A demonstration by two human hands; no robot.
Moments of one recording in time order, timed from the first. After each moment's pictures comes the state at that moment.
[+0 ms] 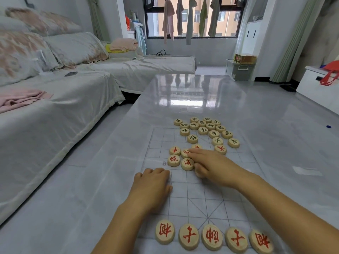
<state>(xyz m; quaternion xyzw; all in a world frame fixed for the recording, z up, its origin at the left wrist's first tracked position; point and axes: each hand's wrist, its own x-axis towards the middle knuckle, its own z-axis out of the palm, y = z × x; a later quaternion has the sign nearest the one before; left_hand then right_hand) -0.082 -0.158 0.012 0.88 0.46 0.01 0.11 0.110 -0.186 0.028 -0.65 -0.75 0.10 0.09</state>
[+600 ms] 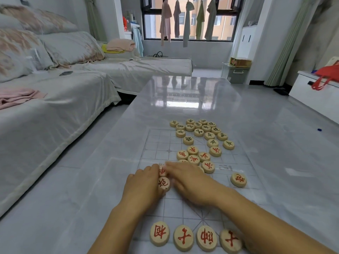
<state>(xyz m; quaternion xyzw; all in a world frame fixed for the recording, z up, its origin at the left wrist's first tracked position) -0.080 -0.156 0.014 0.85 0.52 0.04 0.10 0.068 -0.186 0.008 -0.60 -0.79 0.09 0.08</state>
